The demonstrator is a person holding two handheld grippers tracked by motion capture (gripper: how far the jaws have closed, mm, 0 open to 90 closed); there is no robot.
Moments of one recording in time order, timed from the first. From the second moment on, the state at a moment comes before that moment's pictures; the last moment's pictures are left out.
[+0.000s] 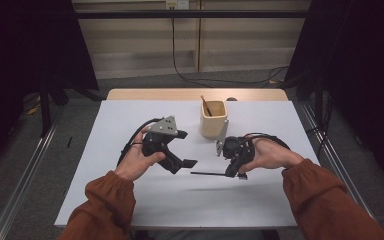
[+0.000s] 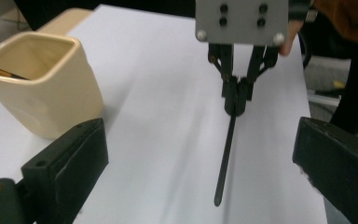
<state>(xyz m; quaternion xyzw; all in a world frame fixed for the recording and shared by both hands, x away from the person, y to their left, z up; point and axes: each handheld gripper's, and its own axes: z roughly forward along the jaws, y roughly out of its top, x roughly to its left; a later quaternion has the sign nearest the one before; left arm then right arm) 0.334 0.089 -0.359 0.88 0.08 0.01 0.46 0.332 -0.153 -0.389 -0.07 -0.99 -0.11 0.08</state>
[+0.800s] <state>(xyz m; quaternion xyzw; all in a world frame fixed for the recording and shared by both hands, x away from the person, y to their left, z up) 0.333 0.053 -0.386 0.96 0.04 -0.04 0.29 0.328 -0.147 -0.388 -0.06 -0.99 -0.10 0.09</state>
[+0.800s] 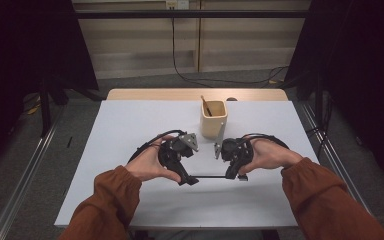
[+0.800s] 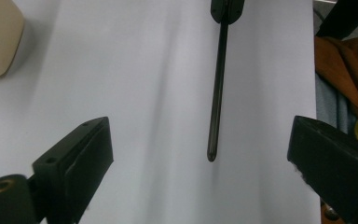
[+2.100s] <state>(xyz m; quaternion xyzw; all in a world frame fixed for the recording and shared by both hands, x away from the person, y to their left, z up) 0.338 0.037 -0.400 0.97 0.01 -0.10 0.24 0.328 -0.144 -0.389 -0.04 -0.99 -0.11 0.08</state>
